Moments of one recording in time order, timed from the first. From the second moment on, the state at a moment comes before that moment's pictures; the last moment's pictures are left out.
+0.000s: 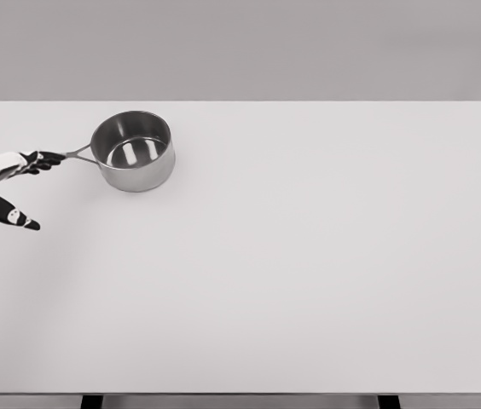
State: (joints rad) left arm -0.34 1.00 -0.36 -1.56 0.22 0.13 -0.61; right arm 0.01 0.00 -0.30 0.05 0.25 -0.01 0.09
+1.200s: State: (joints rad) left arm -0.35 0.95 -0.35 -1.55 0.18 0.12 -0.61; right arm 0.01 0.00 -0.30 0.05 0.25 -0.01 0.09
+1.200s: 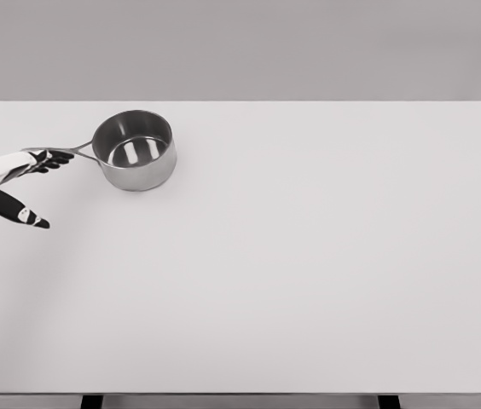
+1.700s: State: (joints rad) left arm -0.07 0.91 0.05 -1.79 0.21 -0.45 -0.61; right arm 0.01 0.00 -0.30 0.05 0.25 -0.01 0.09
